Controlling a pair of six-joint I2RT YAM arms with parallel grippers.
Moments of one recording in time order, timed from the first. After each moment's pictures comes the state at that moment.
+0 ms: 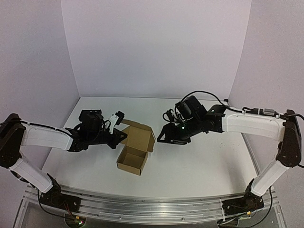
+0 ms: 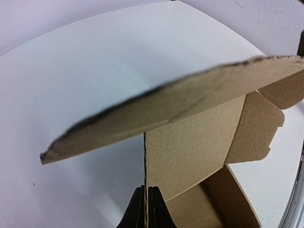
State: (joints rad) left arm -0.70 1.45 0.65 0.29 0.18 -0.07; right arm 0.87 1.61 1.25 -0.51 -0.20 0.70
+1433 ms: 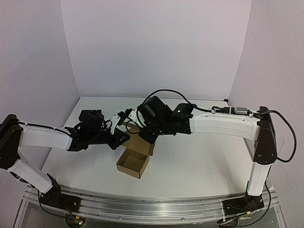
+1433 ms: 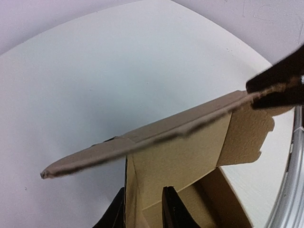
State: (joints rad) left arm -0.72 1.42 0.68 0.23 0.23 -0.04; right arm 1.09 1.92 1.66 -0.56 0.34 -0.21
